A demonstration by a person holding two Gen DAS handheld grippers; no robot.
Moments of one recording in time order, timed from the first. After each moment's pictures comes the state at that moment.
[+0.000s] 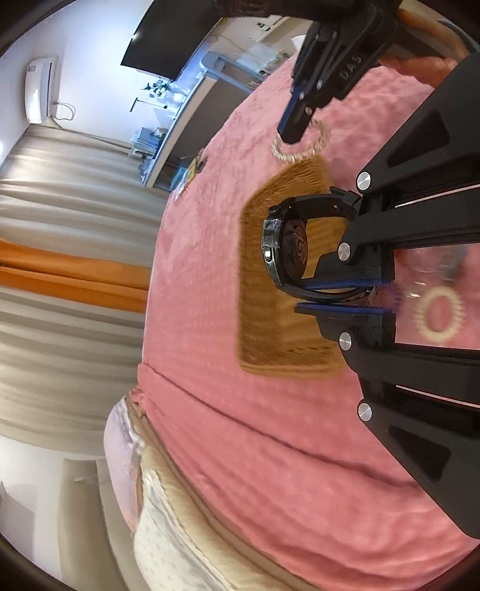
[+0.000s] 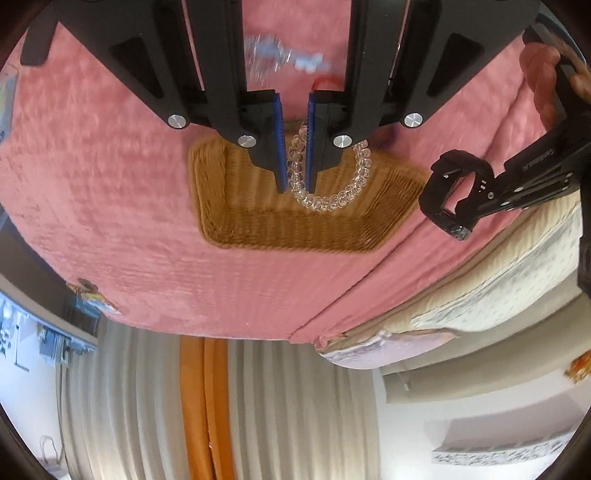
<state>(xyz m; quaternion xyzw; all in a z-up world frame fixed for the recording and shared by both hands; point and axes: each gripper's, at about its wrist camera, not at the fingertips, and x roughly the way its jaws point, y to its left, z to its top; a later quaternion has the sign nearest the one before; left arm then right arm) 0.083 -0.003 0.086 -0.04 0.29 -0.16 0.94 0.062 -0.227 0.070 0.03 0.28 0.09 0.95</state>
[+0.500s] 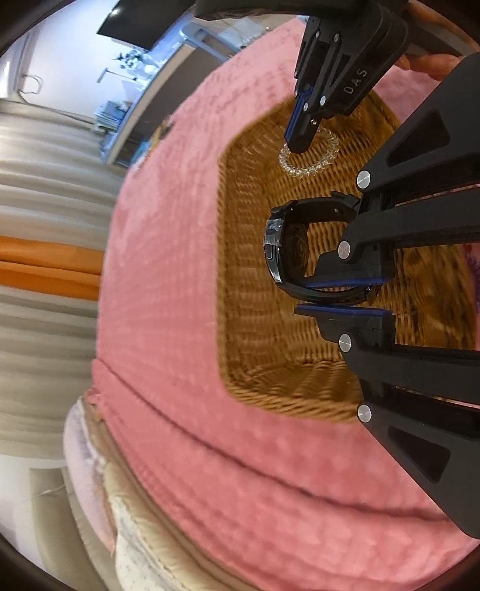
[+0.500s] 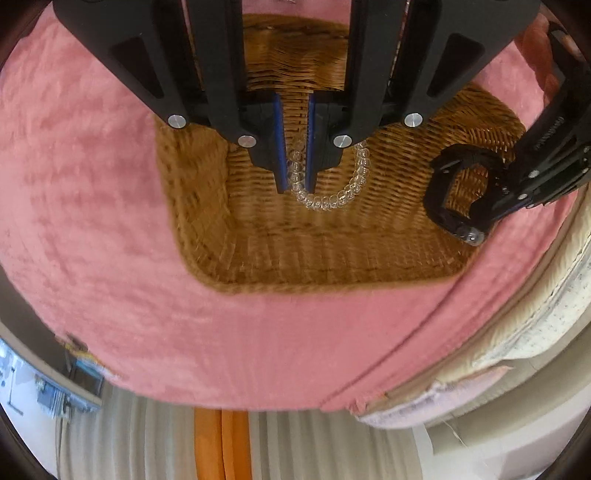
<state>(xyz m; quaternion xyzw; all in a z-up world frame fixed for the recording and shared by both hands) 0.196 -0.031 0.023 -0.02 0.39 -0.13 0.91 0.184 -0.224 -0.003 0.04 0.42 0.06 0.90</state>
